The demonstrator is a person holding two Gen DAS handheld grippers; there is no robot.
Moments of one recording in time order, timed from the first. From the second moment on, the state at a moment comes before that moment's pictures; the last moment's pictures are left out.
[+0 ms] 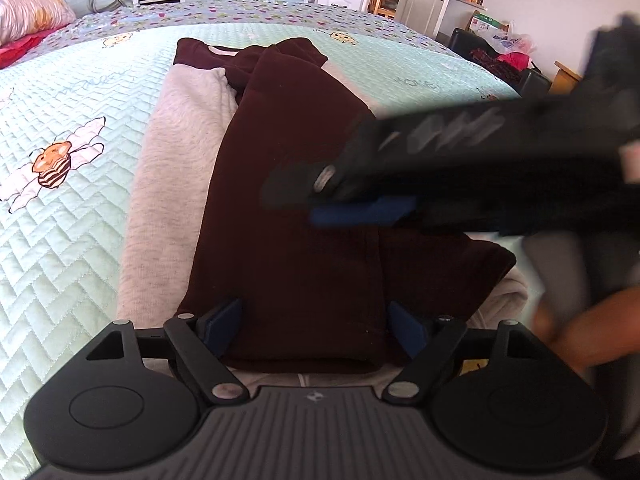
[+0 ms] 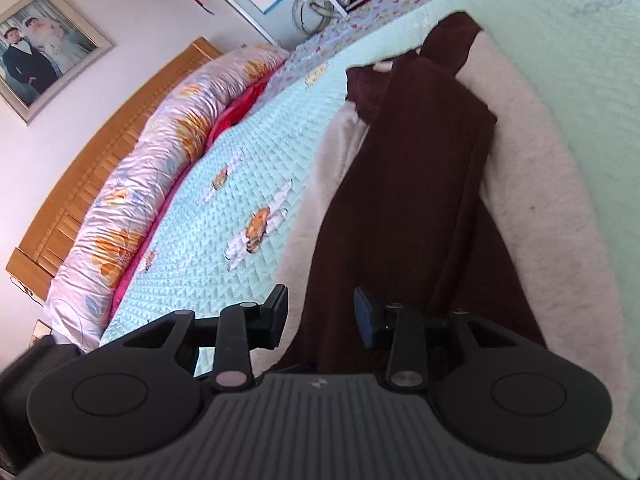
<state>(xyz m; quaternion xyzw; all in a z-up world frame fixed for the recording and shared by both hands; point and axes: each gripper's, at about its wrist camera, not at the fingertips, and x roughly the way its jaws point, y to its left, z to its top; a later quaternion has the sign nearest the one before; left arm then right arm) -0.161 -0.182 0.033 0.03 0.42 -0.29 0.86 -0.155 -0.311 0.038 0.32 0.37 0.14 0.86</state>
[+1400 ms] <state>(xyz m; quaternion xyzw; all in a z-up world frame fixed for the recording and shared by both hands) -0.159 -0.151 0.065 -0.07 0.42 -0.36 0.83 -0.234 -0.372 0.045 0.47 0.29 0.13 0.82</state>
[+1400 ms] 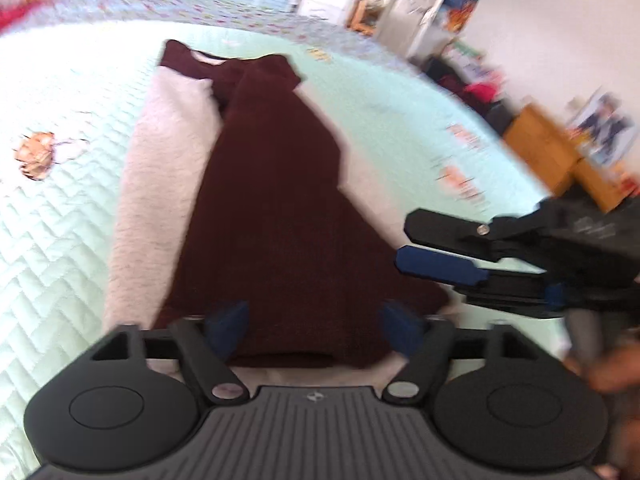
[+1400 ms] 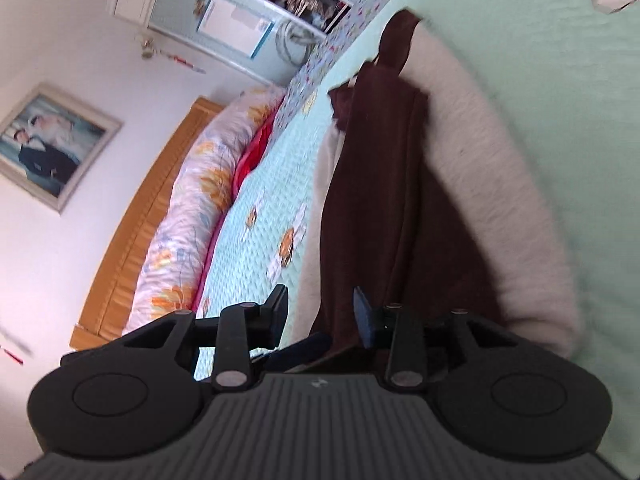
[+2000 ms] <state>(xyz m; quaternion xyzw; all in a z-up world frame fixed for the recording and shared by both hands) 0.025 -0.190 0.070 -0.15 0.47 -0.38 0.78 -0.022 -0.431 0.079 0.46 0.26 0.20 0.82</state>
